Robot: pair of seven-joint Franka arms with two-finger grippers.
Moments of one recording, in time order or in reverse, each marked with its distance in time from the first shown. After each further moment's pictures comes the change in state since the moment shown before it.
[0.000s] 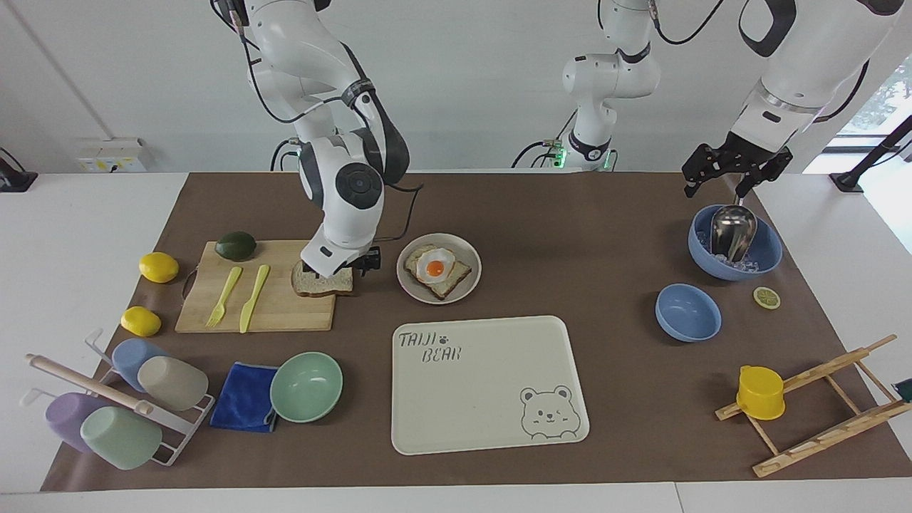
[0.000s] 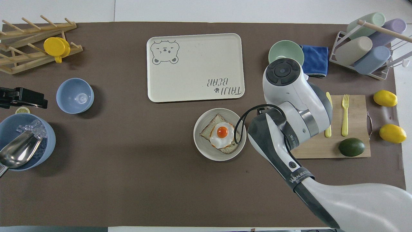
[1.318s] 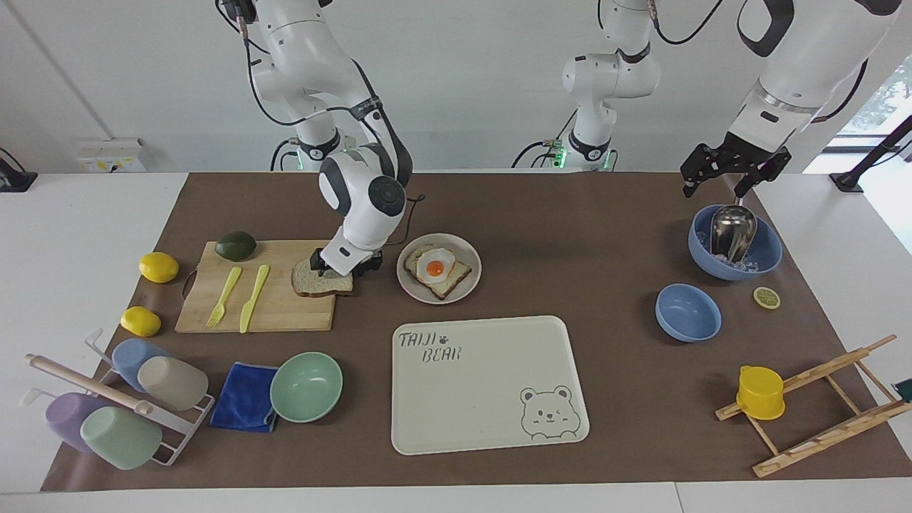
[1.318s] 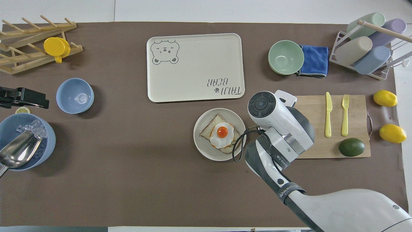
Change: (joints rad) left arm -0.006 0.000 0.000 0.000 0.000 0.000 0.000; right arm 0.022 -0.014 0.003 -0.202 -0.157 0.133 0.141
